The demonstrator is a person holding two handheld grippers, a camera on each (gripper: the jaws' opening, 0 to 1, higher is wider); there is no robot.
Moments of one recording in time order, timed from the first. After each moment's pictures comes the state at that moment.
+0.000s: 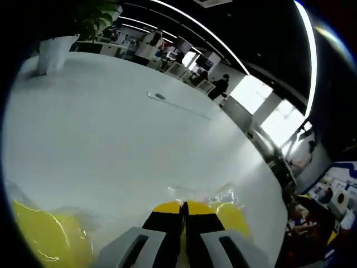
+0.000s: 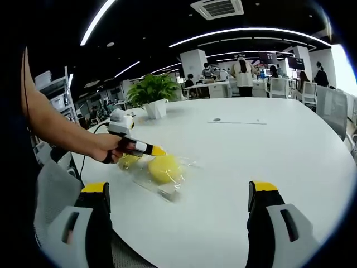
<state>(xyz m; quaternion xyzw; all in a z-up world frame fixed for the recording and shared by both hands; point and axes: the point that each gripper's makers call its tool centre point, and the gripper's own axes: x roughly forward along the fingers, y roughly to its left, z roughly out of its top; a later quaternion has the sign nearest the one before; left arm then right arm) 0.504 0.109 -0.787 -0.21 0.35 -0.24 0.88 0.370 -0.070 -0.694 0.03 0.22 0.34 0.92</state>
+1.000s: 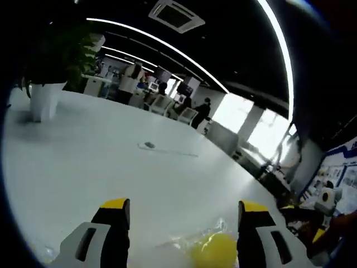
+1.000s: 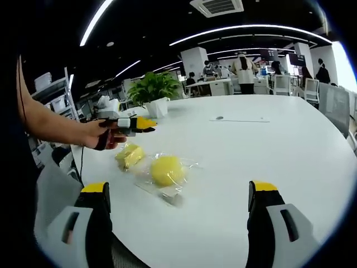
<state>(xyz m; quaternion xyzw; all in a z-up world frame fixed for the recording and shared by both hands) 0.524 0.156 -0.690 -0.17 0.21 -0.29 0.92 0.384 -0.059 -0.693 0.04 0.23 0.34 0.91</state>
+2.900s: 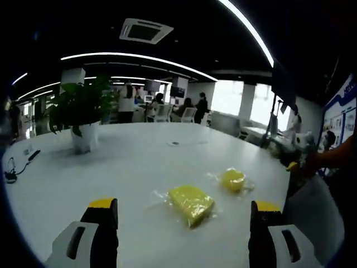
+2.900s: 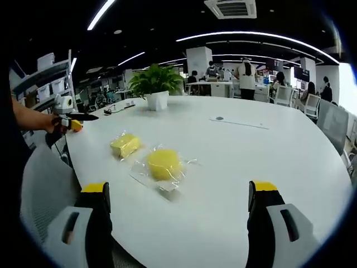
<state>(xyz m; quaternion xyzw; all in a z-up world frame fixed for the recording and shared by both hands) 0.375 0.324 -0.680 -0.03 0.19 -0.28 0.94 0.374 -0.055 -0.705 -0.02 0.22 0.33 0.92</state>
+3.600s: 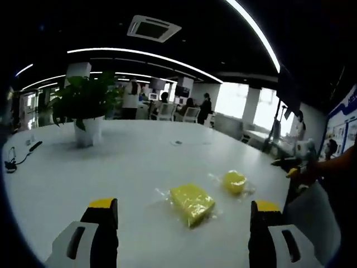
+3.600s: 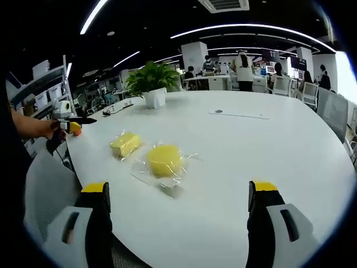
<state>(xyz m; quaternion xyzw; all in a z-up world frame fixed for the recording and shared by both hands) 0.374 0.328 -0.683 -0.06 0.20 -0.26 0.94 0.374 -0.055 -0.714 0.00 0.24 0.33 0.91</state>
